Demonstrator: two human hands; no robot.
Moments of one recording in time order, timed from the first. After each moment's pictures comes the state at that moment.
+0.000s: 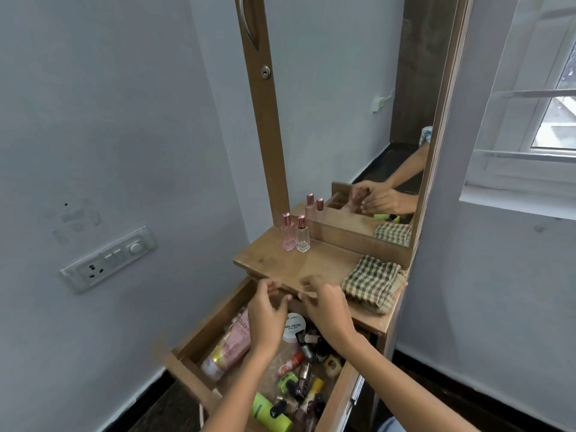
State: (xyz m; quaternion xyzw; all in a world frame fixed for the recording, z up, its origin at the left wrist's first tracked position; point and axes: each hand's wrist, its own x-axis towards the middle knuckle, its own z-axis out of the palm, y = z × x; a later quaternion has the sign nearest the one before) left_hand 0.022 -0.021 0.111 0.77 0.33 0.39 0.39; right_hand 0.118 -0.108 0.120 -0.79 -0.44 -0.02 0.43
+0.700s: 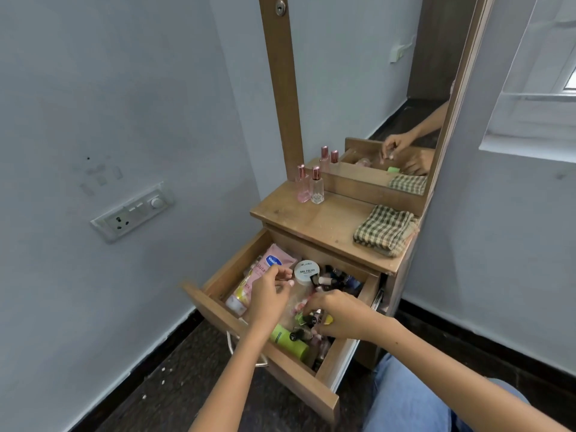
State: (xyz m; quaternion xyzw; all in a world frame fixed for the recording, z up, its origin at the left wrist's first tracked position) left_hand -0.052 -0.042 0.097 0.81 0.35 0.26 0.40; right_hand 0.072 -0.170 0.096 -0.72 -0.66 0.18 0.13
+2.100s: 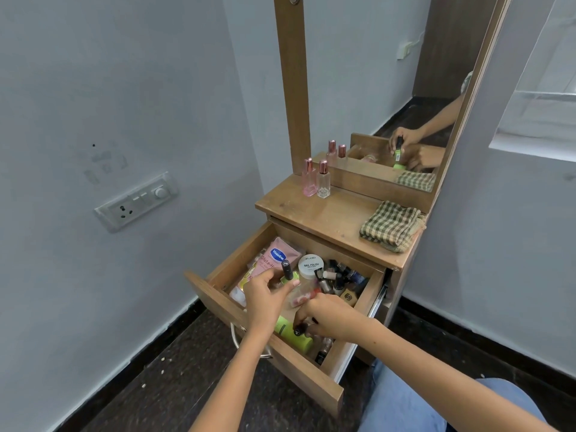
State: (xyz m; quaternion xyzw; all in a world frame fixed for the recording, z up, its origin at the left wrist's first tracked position) left_hand -0.073 -0.055 0.099 0.75 0.36 0.35 0.43; right_hand 0.043 -0.153 0.092 -0.70 -0.69 0.18 0.06
